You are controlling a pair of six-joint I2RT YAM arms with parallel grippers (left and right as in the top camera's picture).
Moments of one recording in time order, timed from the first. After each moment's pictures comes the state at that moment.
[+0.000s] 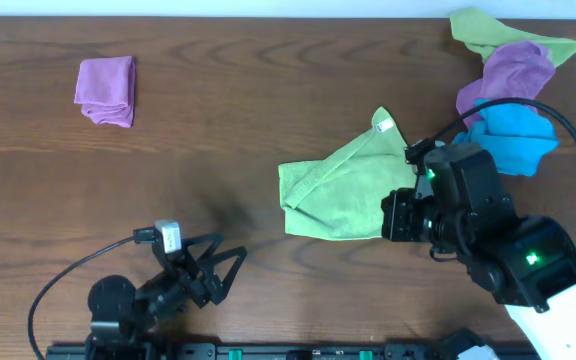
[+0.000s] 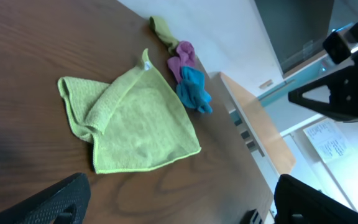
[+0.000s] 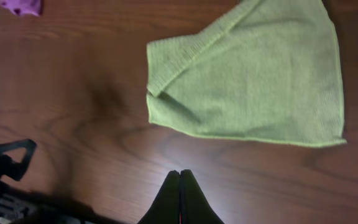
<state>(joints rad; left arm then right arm) -0.07 0.08 0.14 -0.26 0.82 -0.73 0.45 1.05 1.23 -1.13 -0.12 0.51</state>
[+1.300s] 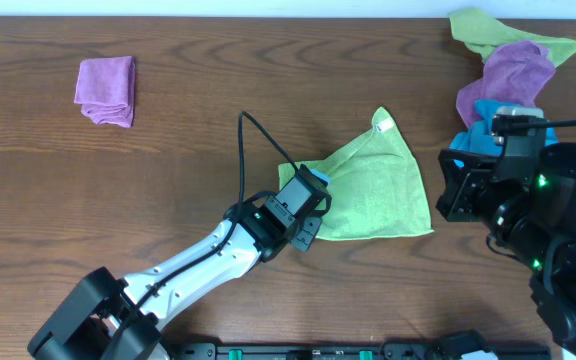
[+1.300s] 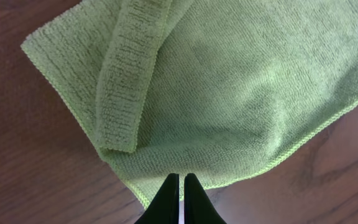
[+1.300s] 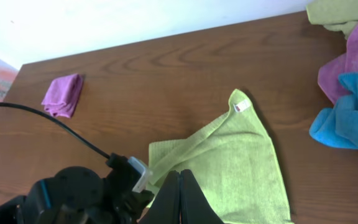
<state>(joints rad) -0.82 1.57 0.88 -0.37 -0.03 -0.28 0.24 0.95 1.41 -1.05 -0.10 0.37</state>
